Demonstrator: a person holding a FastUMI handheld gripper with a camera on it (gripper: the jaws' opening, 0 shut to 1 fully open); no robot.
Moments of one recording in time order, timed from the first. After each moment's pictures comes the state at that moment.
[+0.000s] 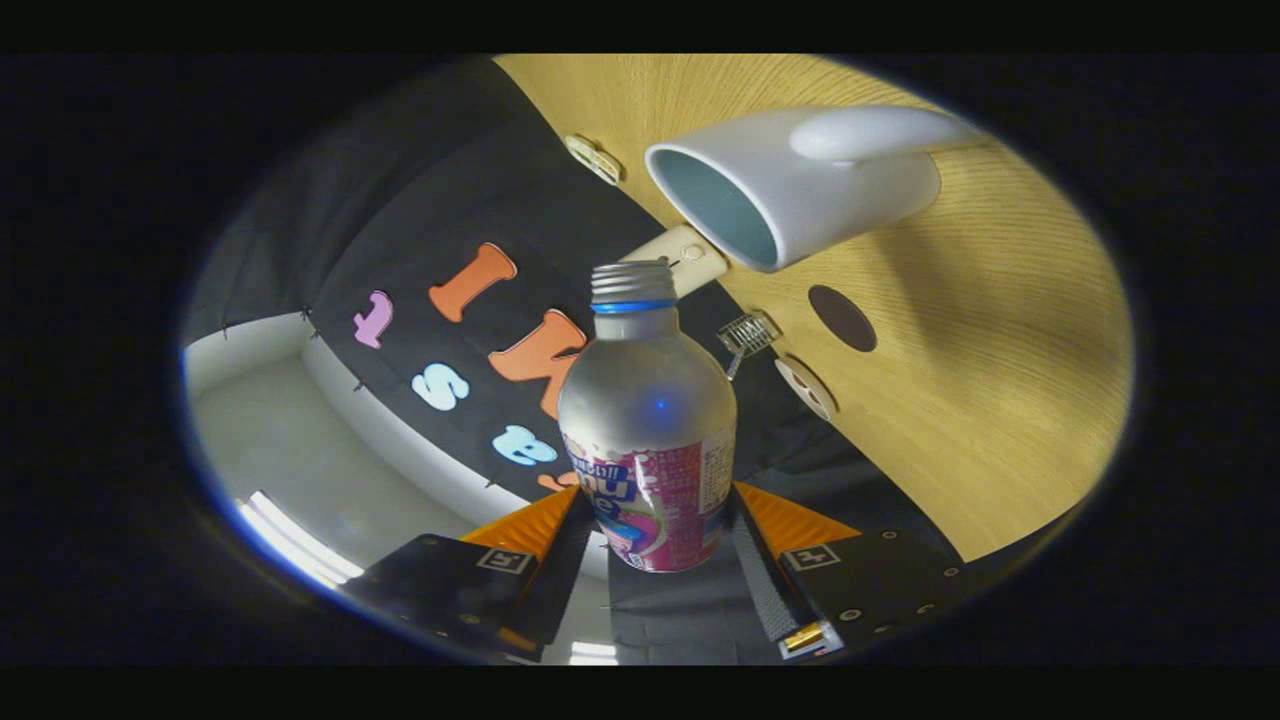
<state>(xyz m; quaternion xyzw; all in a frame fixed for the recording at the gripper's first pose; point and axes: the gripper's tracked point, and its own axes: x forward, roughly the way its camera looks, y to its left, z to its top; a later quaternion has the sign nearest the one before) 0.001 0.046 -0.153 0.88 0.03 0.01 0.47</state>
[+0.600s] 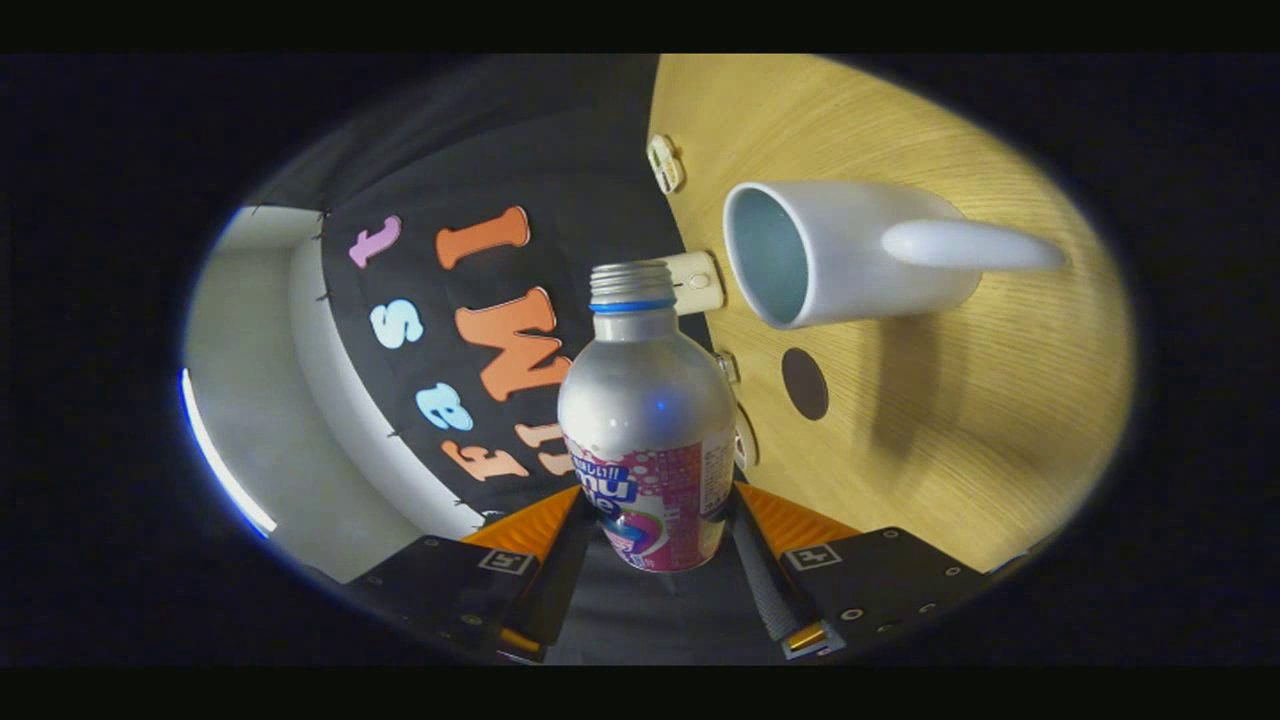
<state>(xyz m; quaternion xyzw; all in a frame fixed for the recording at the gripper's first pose) 0.004 0.055 -0.193 0.75 0.09 -0.05 0.66</state>
